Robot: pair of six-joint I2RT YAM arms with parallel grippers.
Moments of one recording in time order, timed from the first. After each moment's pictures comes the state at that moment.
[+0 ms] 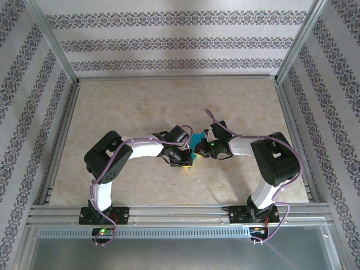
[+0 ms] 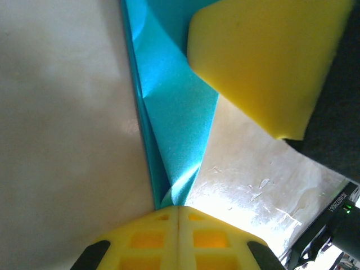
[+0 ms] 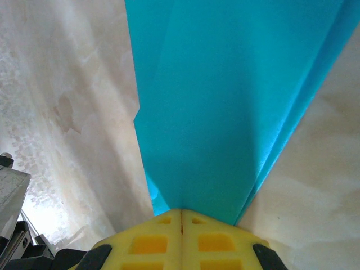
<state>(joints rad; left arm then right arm) -0.76 1.92 1.09 -0.29 0.51 -0.77 0.40 1.72 0.71 -0.04 -0.59 0.75</state>
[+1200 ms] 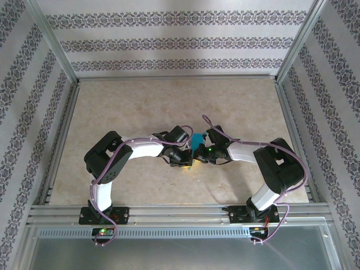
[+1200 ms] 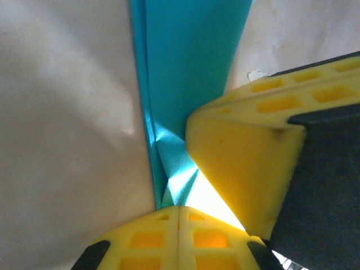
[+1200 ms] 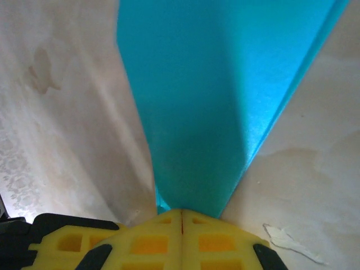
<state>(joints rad) -0.76 1.92 1.10 -0.30 0.50 -0.76 0.49 1.63 0.67 -0.08 -0.51 0.81</state>
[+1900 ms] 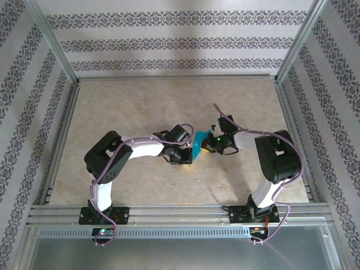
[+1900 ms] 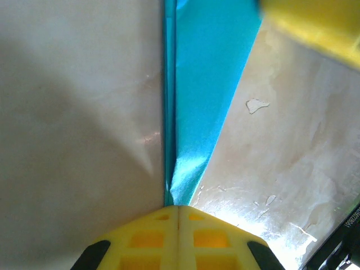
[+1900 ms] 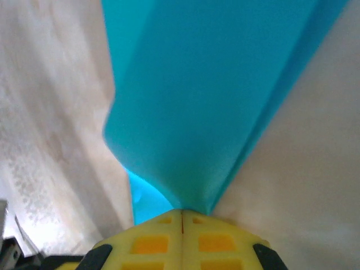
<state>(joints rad) -0.76 1.92 1.11 -0.30 0.44 -0.74 0.26 1.73 0.80 -0.16 -0.59 0.67</state>
